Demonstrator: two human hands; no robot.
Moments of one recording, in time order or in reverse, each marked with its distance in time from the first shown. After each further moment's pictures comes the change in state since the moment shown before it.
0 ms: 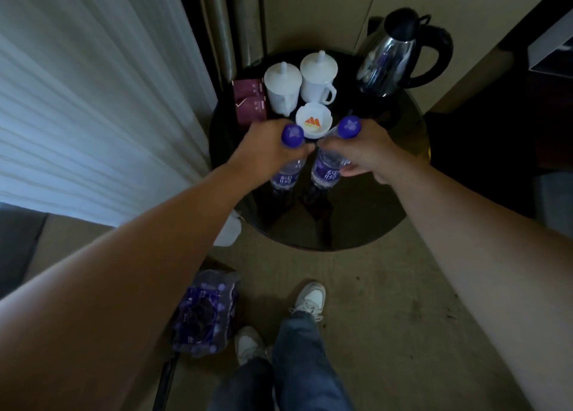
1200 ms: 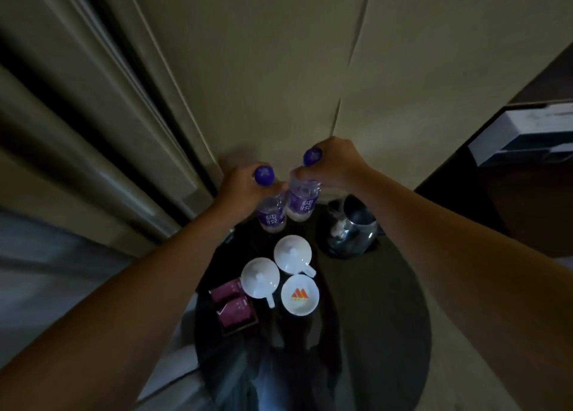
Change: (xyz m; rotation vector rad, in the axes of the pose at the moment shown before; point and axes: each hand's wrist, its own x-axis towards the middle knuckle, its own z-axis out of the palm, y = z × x) left_hand 0.331 0.039 -0.090 -0.236 -0.015 0.007; right_hand 0.215 -0.217 -0.143 -0.356 0.256 -0.179
